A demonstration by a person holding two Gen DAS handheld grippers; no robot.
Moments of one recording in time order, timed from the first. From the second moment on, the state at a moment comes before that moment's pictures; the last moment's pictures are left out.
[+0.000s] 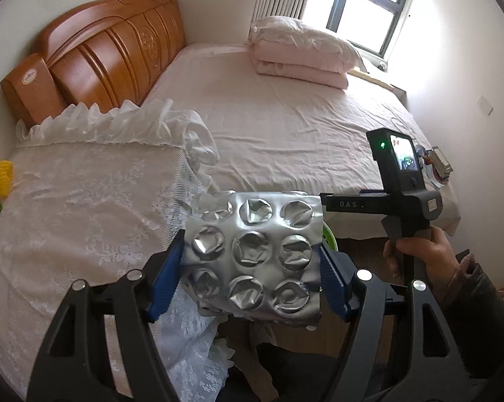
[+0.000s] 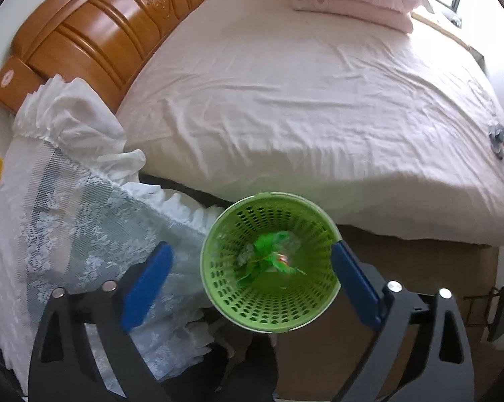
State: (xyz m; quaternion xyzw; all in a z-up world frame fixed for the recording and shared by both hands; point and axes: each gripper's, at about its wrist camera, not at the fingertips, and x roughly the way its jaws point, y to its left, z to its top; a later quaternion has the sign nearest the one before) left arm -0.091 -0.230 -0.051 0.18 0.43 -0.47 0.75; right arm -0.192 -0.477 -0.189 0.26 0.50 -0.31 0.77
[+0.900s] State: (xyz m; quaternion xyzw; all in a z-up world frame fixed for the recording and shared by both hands) left arm -0.154 -0.415 -0.114 0.31 0.44 -0.54 0.65; right arm -0.335 -0.542 -0.133 0.27 0.46 -0.46 0.71
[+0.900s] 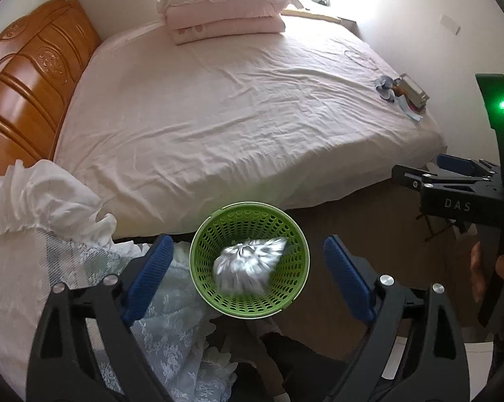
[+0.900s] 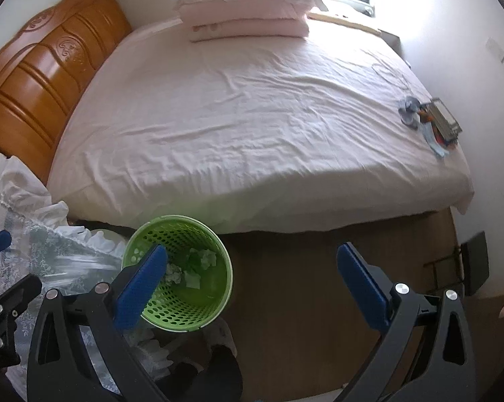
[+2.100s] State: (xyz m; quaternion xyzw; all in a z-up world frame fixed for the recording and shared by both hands) left arm 0.015 -0.010 -0.021 0.04 0.43 -0.12 0.89; right arm -0.024 -0.279 -0.041 0.09 0.44 -0.02 0.89
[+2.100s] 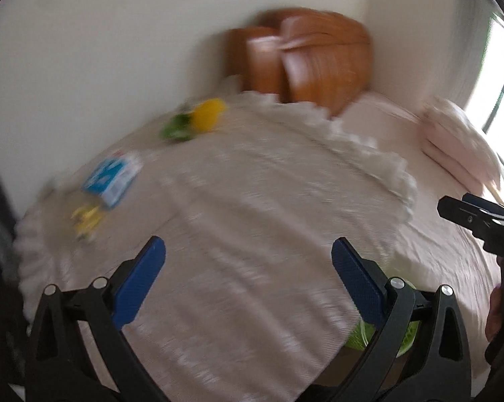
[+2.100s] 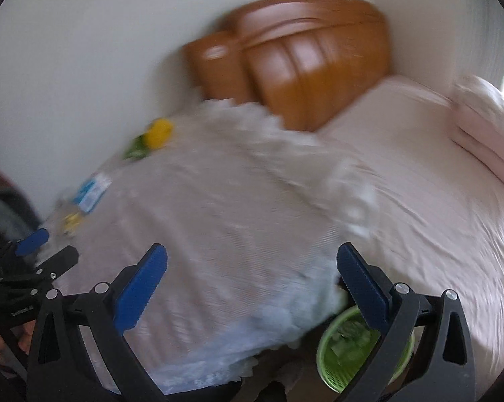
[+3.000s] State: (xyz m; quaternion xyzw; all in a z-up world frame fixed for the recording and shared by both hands) left arm 0.129 0.175 -0.116 -0.01 0.47 0.06 0.88; right arm 0.059 -0.125 -0.086 0.01 0.52 0.08 0.85
